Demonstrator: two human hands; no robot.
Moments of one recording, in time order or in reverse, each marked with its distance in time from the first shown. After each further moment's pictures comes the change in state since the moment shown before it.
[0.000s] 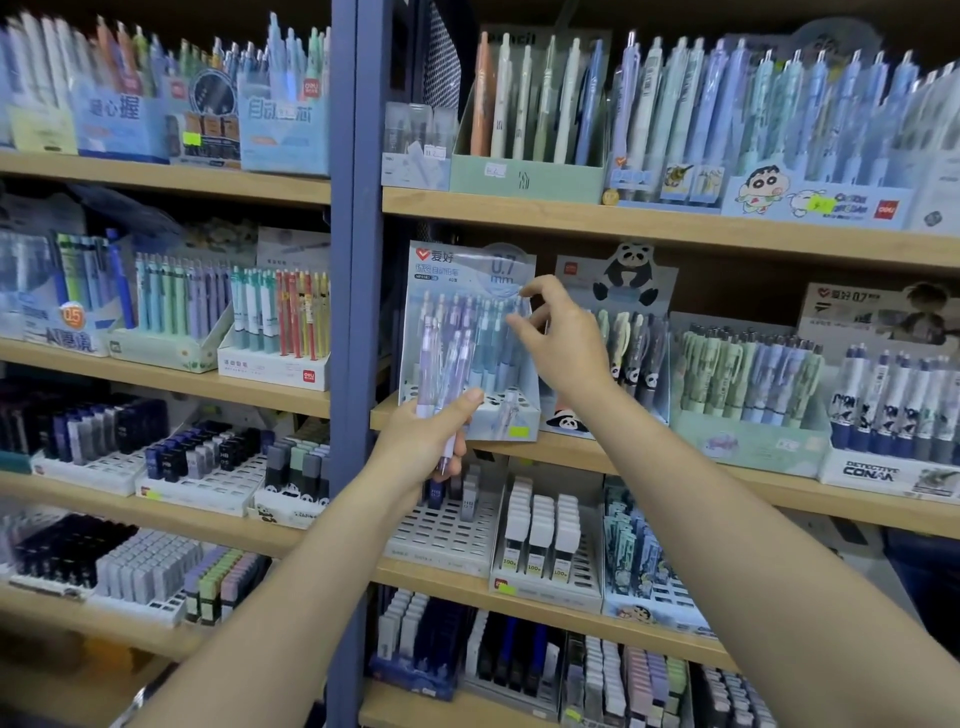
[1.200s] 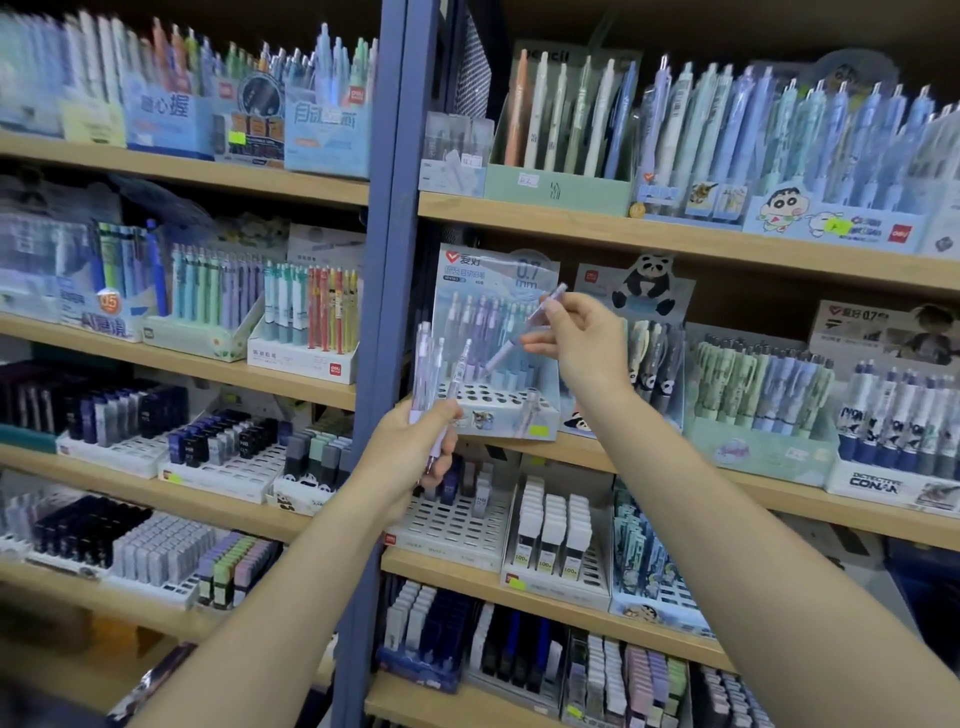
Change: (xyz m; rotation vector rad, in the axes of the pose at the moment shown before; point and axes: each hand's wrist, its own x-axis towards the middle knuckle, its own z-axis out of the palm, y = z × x) left_hand -0.015 -0.007 -0.037 -0.117 -0.047 0.029; right_hand -0.014 -0.041 -0.003 0.650 0.064 0.342
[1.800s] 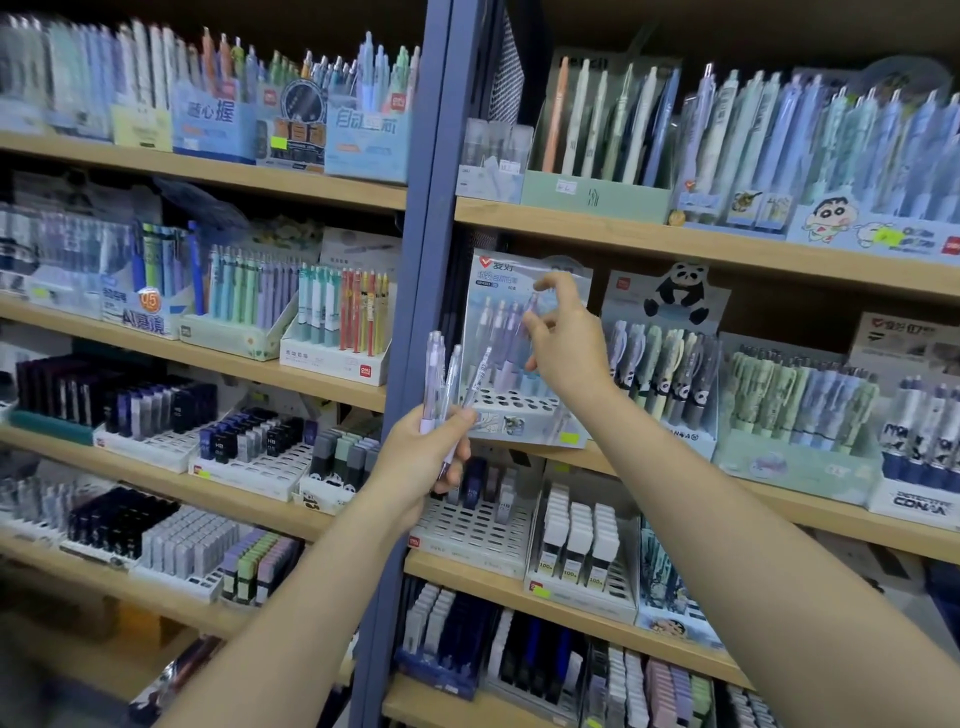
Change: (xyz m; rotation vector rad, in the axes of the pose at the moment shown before) left_hand -0.002 -0.004 -0.017 -0.029 0.035 0.017; right_hand 0.005 -0.001 0.039 -0.520 -0.111 -0.203
